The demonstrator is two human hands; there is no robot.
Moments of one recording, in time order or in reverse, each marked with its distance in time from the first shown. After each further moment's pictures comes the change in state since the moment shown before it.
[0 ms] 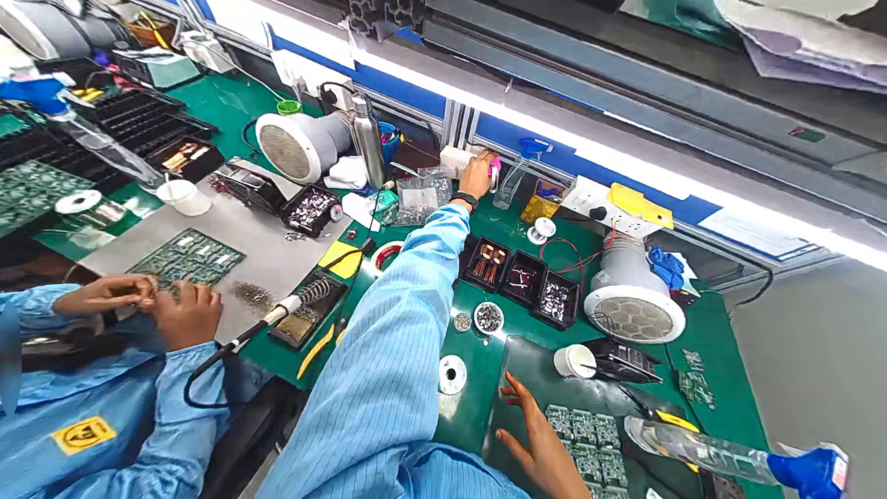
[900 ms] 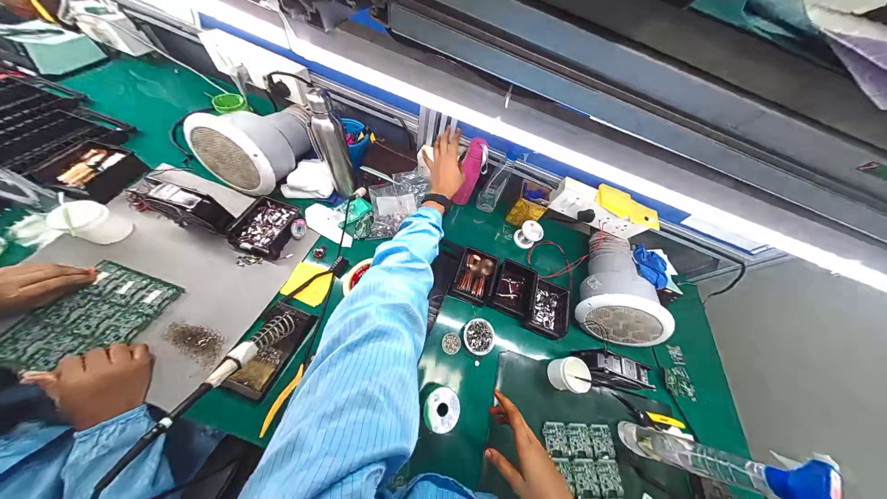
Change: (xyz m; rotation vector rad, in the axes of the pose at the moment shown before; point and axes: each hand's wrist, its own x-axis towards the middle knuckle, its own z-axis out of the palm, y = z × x) left_hand 0.027 -0.036 -0.005 -0.040 0.170 -0.093; right_hand 0.025 -0.007 0.006 0.051 -0.024 0.120
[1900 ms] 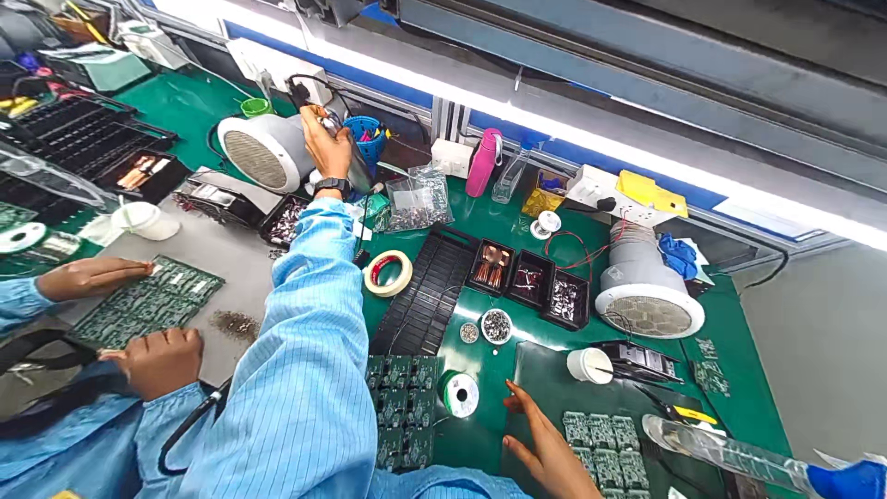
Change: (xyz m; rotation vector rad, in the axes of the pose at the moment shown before) left_hand -0.022 -0.113 -0.191 0.026 0.486 -0.217; right_hand 0.002 0.008 0.001 0.008 -0.074 -0.022
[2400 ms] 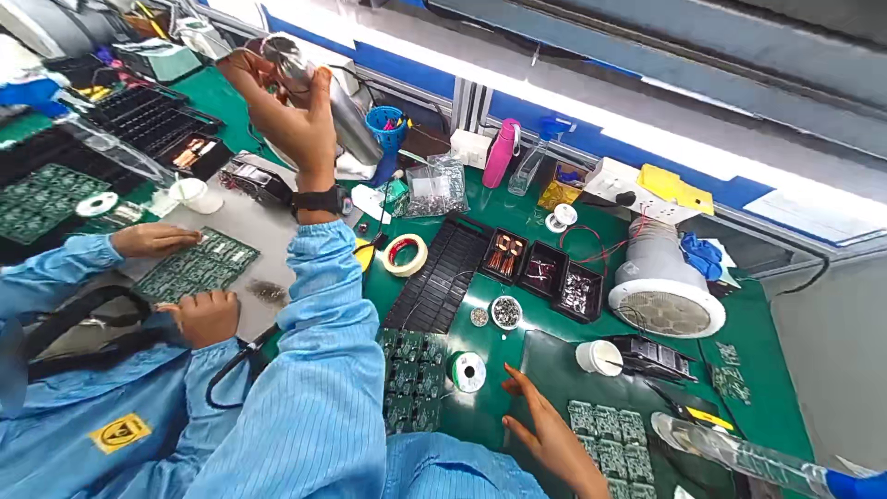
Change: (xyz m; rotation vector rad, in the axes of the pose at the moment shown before) left_hand -0.058 0.102 -0.112 -0.183 0.456 0.349; right_hand 0.003 -0.003 0.001 0.004 -0.061 -0.073
